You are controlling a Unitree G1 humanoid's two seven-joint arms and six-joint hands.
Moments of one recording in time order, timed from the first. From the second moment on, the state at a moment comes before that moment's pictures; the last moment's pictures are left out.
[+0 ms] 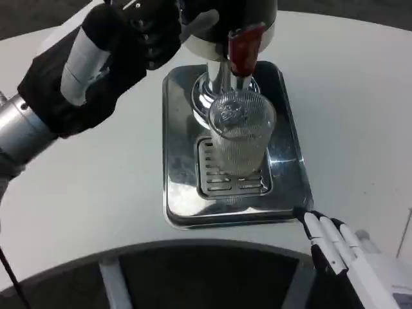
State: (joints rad) left arm -0.70 0.57 0.14 0.09 -0.52 -0.10 -0.83; right arm 0.69 0.04 0.23 -1.00 -1.18 -0.06 0.32
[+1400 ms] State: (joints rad) left arm -1.05 0.36 0.04 0.54 -0.34 -0.27 -1.00; right arm 0.70 0.06 0.26 -0.99 -1.21 -0.05 0.29
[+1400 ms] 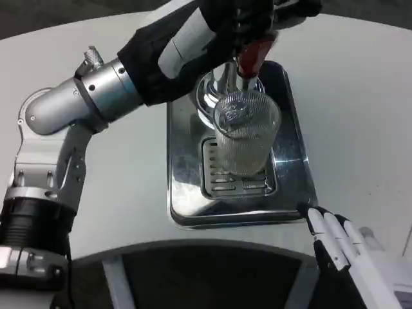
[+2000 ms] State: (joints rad) left arm -1.07 0.43 -0.01 0.58 -0.27 -0.44 -1.07; right arm 0.53 0.07 0.22 -0.93 -1.14 0.00 0.29
